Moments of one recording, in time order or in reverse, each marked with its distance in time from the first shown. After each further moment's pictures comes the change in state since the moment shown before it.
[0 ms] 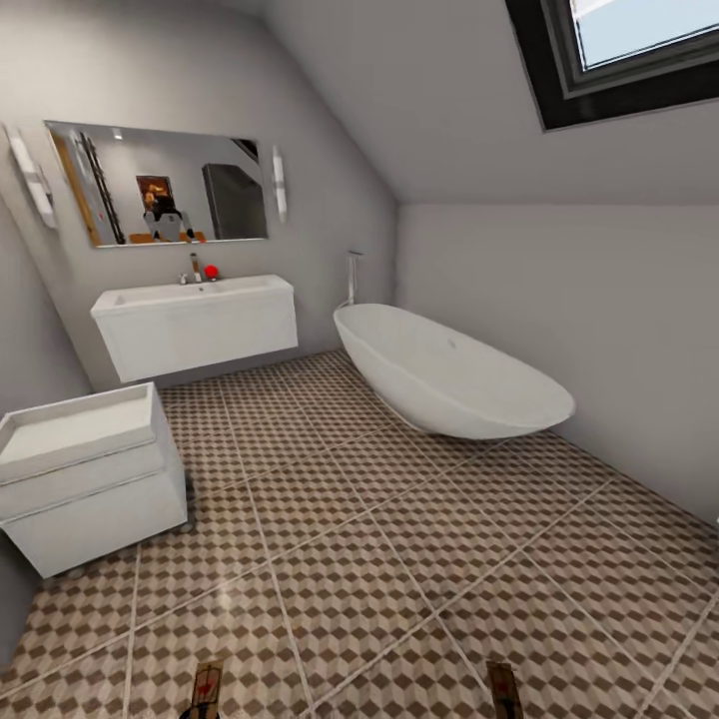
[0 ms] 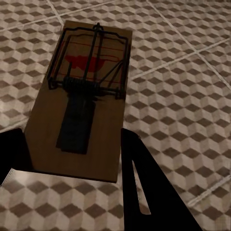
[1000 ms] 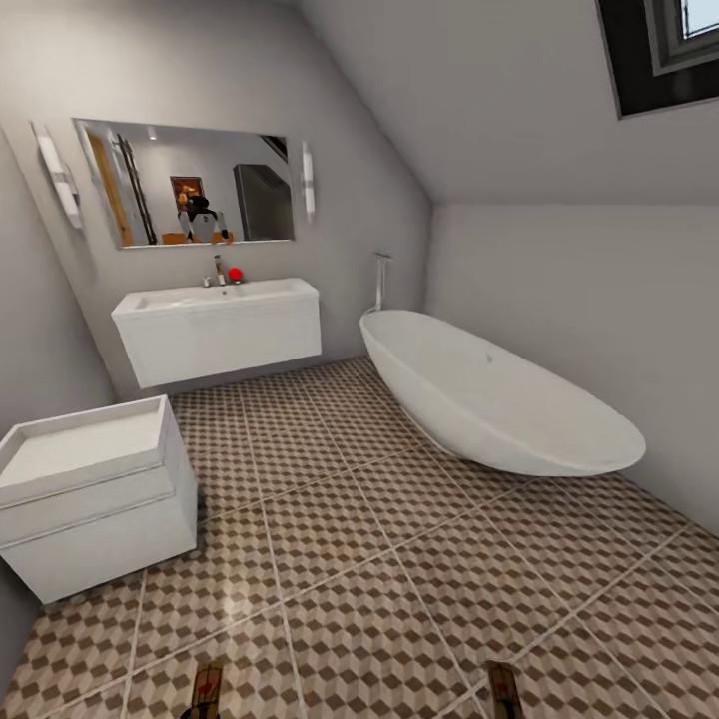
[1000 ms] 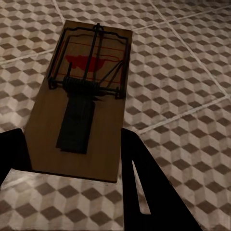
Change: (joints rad) left arm 0.000 -0.001 -0.001 0.000 0.000 0.000 0.000; right arm 0.000 0.000 0.000 0.000 0.000 -0.001 0.000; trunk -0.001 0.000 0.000
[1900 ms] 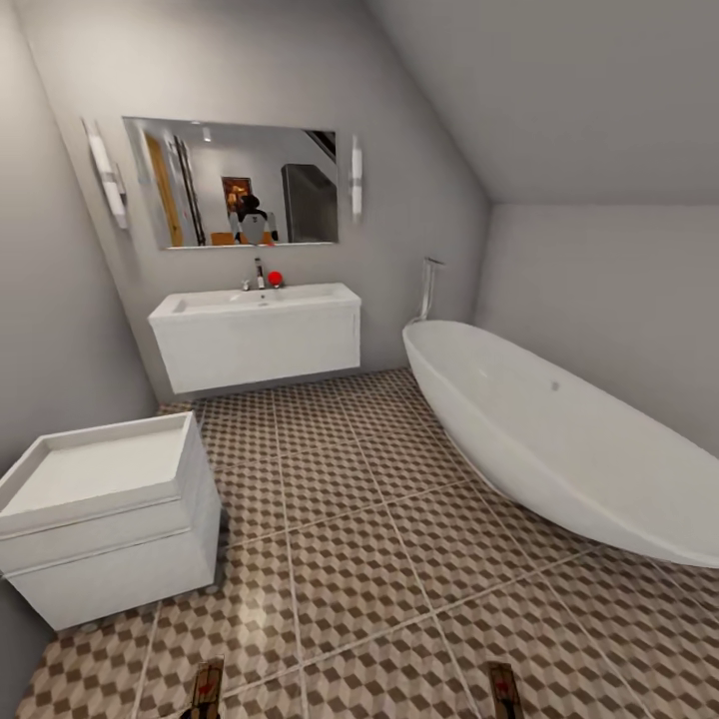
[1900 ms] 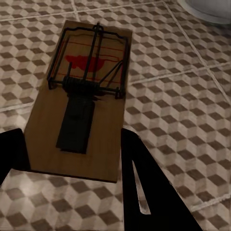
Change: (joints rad) left arm 0.000 -0.001 0.000 0.000 0.001 0.000 0.000; right arm 0.001 0.000 -0.001 0.000 0.000 0.000 0.000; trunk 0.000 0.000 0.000
